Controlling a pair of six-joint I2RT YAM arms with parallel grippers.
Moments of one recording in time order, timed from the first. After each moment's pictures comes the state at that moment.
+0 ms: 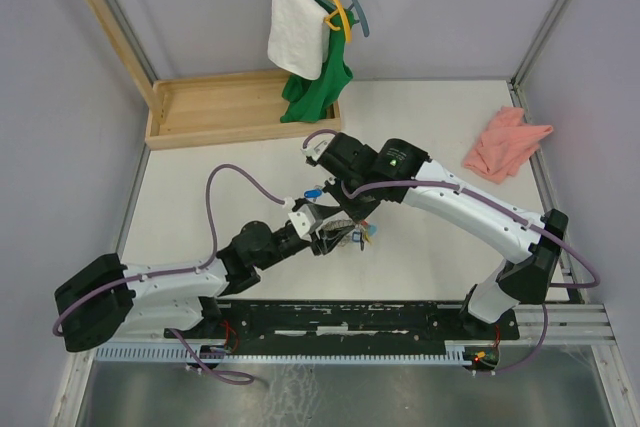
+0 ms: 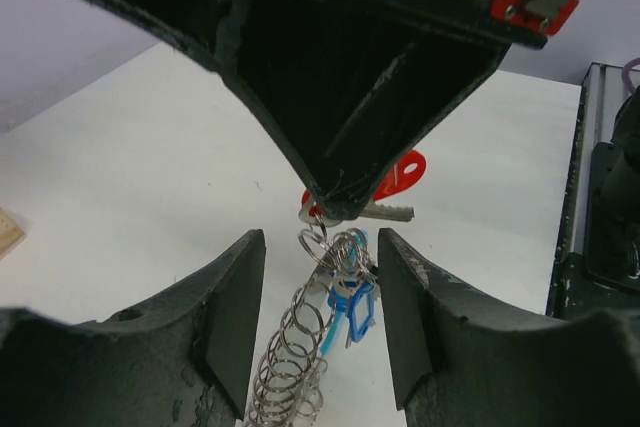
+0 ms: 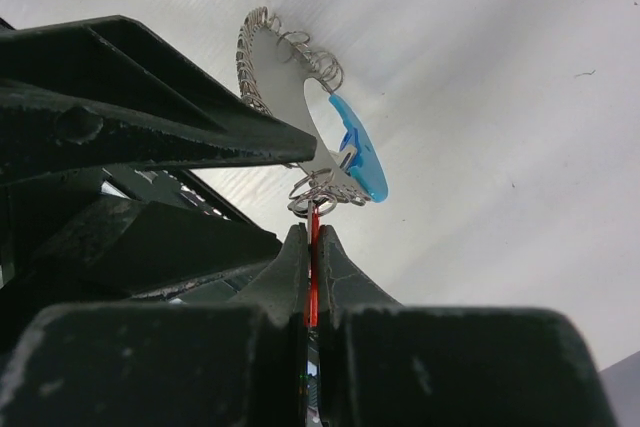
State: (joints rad) left arm -1.05 1.09 0.32 0.86 0.03 0.06; right arm 1.01 1.60 1.70 -1.24 0.13 0.19
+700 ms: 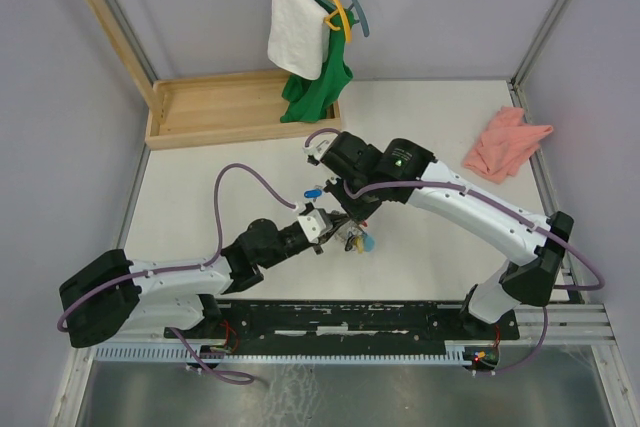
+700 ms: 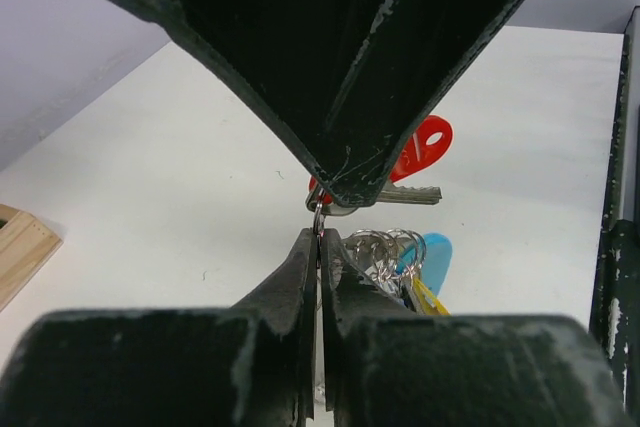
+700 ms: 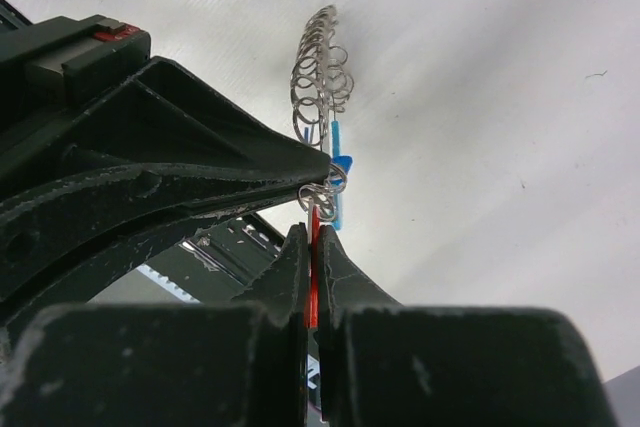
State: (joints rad) left arm -1.05 1.14 0.36 0.84 0.03 0.19; right arm 1.01 1.58 1.70 -1.24 0.11 0.20
